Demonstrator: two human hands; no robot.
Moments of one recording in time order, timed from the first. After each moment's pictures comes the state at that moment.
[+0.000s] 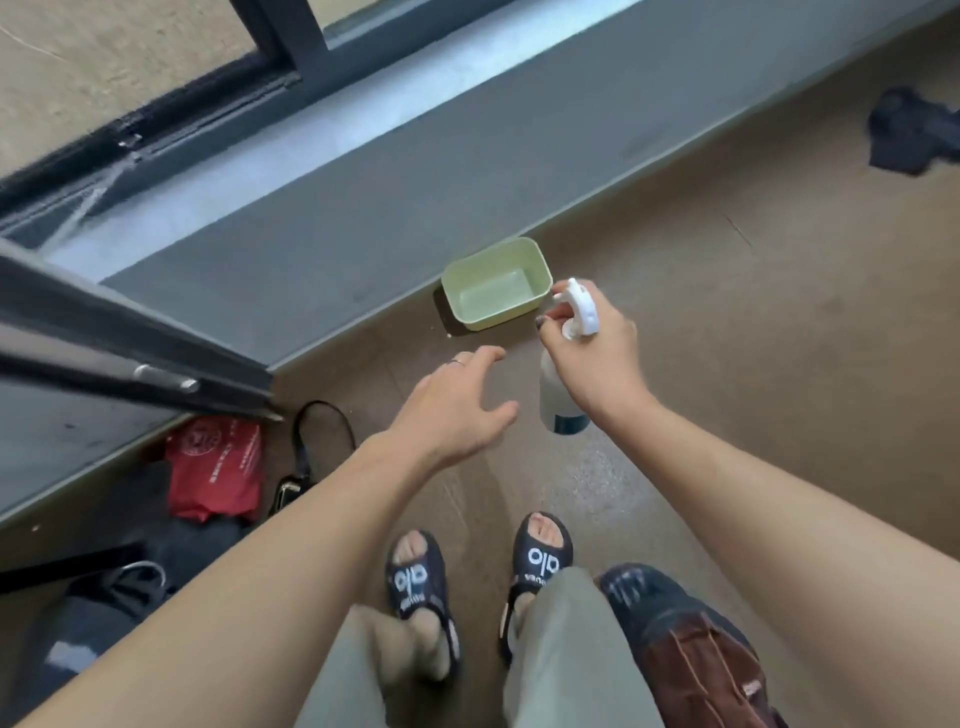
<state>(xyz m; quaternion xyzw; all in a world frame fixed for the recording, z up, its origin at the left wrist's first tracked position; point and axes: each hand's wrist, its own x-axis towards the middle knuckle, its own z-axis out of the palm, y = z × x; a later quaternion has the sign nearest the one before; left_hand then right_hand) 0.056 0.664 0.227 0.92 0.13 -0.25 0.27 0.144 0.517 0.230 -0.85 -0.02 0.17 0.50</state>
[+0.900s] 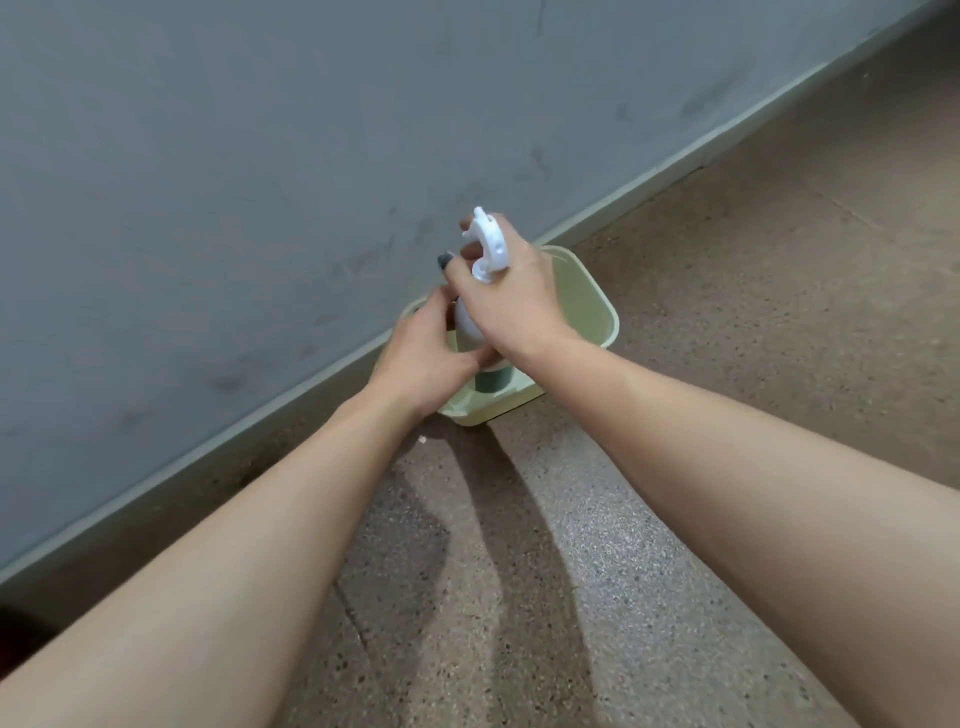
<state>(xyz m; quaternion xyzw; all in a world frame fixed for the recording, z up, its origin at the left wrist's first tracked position) 0.294 0.823 -0.180 0.89 0.15 -0.03 0.44 0.357 0.720 -0.151 -0.83 -0.10 0.07 0.55</state>
